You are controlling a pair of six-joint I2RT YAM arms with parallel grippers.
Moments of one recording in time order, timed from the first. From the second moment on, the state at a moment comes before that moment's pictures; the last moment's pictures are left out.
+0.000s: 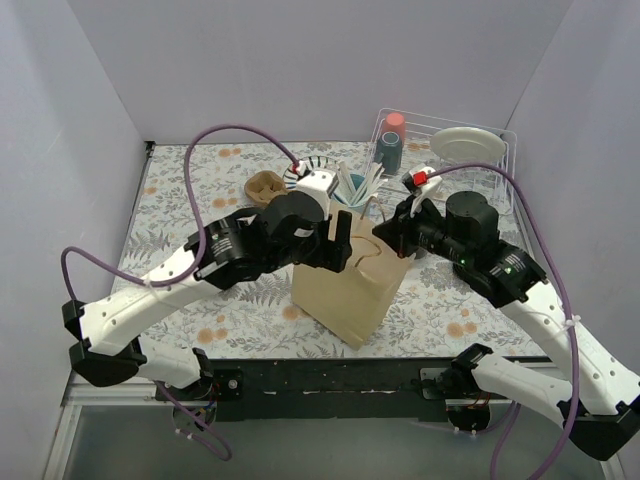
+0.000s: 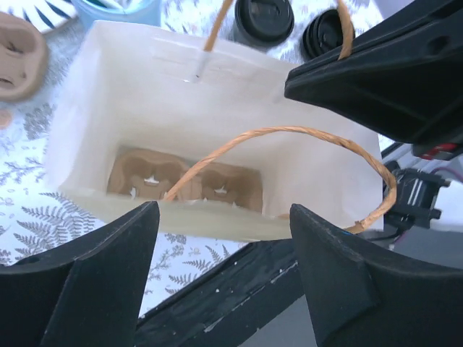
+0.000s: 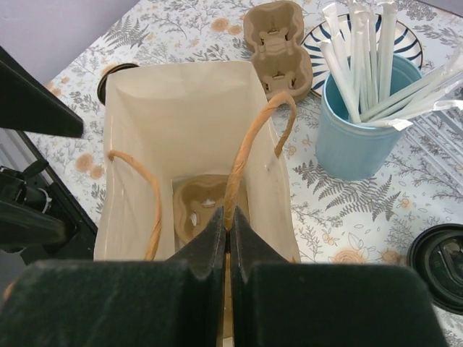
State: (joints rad) left arm -1.13 1.35 1.64 -0.92 -0.33 -0.56; right arm 0.67 0.90 1.08 -0.47 -0.21 0.18
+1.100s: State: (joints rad) left arm -0.77 1.43 1.66 -1.05 -0.25 -0.49; right arm 0.67 1.00 1.27 -0.54 -0.19 0.03
